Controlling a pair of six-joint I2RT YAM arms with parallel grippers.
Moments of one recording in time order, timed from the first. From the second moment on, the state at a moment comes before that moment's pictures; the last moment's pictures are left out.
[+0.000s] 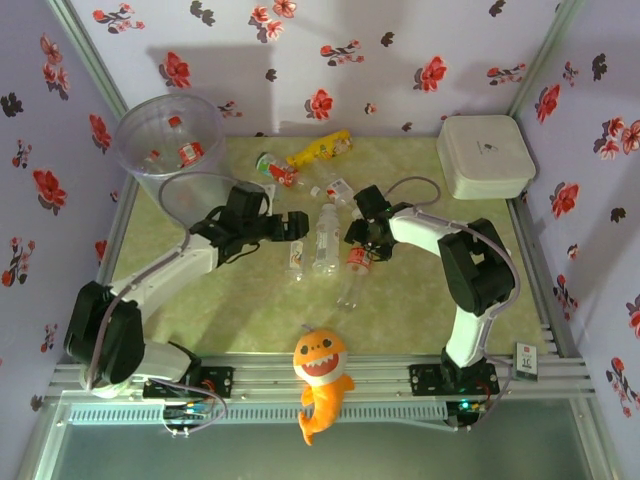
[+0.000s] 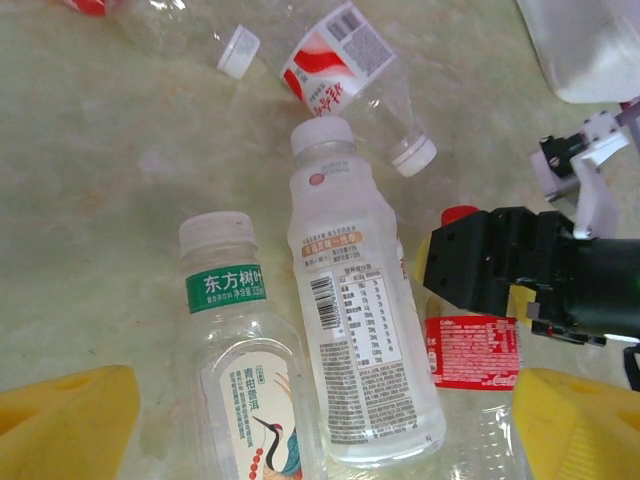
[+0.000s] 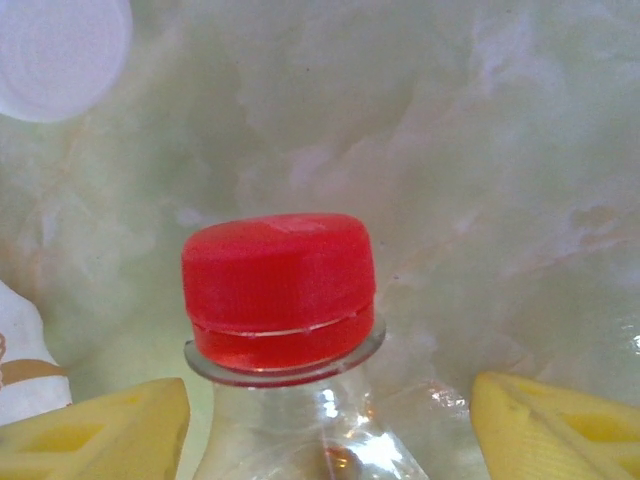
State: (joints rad) left arm -0.58 1.41 0.98 -0.28 0.16 -0.50; right arm 0.52 1.84 1.13 -0.51 -0.02 0.90
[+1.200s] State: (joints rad) left arm -0.66 1.62 1.15 -0.12 0.42 -0.60; right arm 0.44 1.55 1.10 -0.30 -0.10 0.70
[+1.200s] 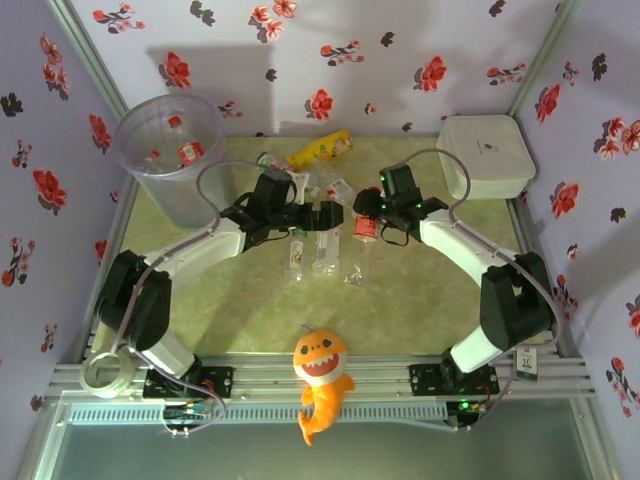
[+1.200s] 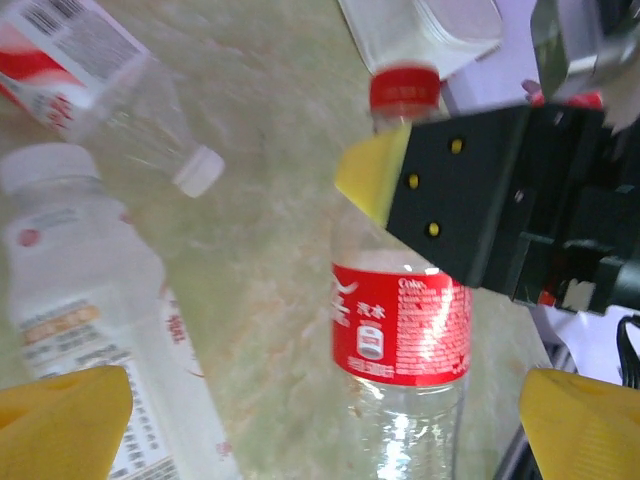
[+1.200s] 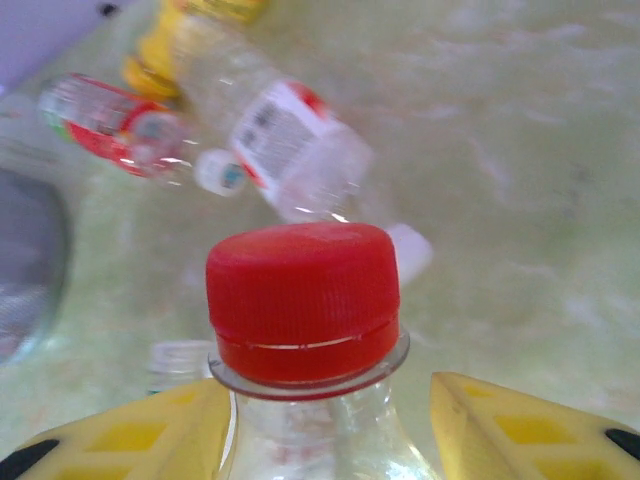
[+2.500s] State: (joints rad) left arm -0.73 1.80 1.31 -0.13 0.51 -0.63; right arm 0.45 1.53 1.07 -0.15 -0.23 0.72
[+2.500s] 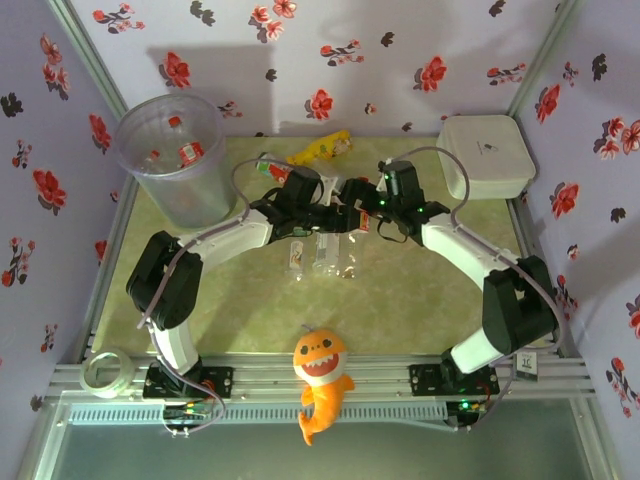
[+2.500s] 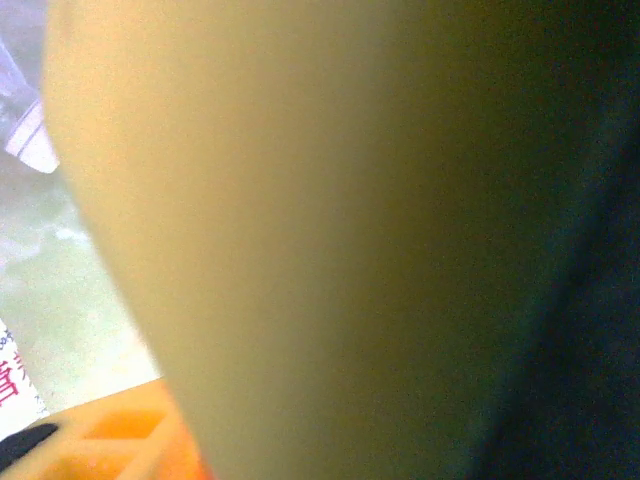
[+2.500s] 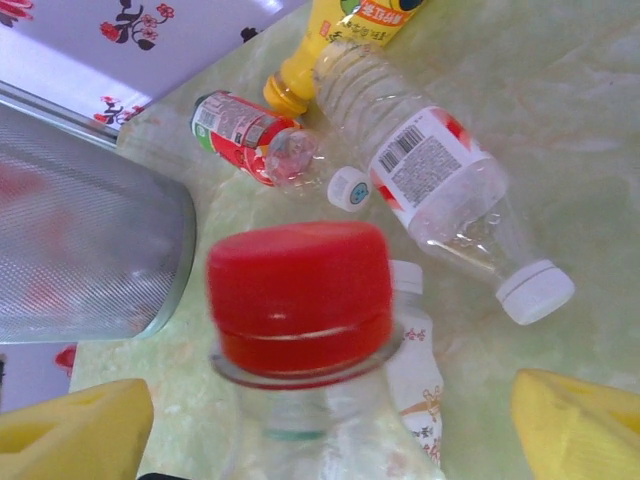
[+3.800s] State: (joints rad) left arm -0.25 1.57 1.81 -0.48 0.32 -0.30; right arm 0.21 1.20 0.95 -0.35 -0.06 0.75
